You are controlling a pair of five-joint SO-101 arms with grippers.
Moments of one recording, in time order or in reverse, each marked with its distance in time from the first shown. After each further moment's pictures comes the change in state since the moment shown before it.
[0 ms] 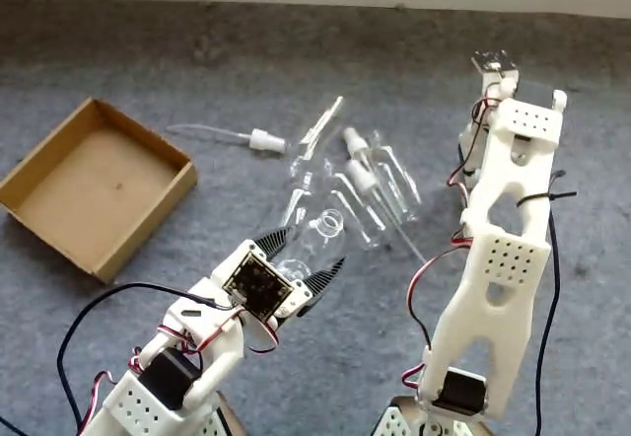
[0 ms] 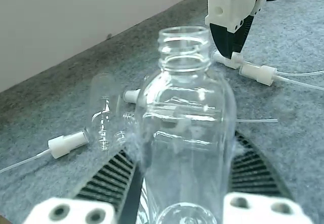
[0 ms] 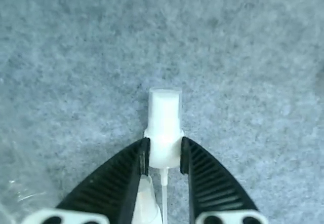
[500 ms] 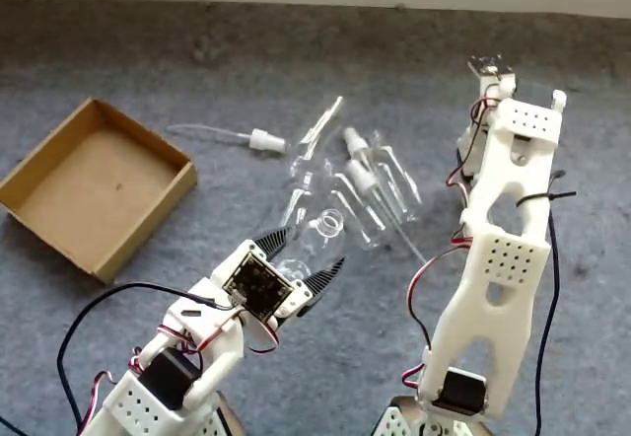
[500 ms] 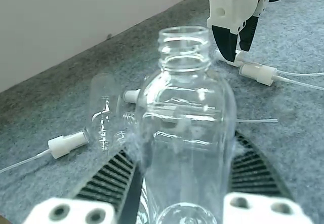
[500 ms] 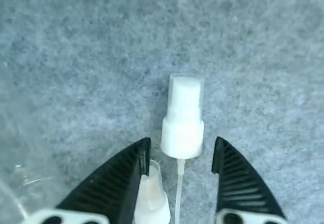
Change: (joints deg) left arm 0.0 0.0 0.0 0.0 0.0; right arm -0.1 0.0 0.0 3.3 0.5
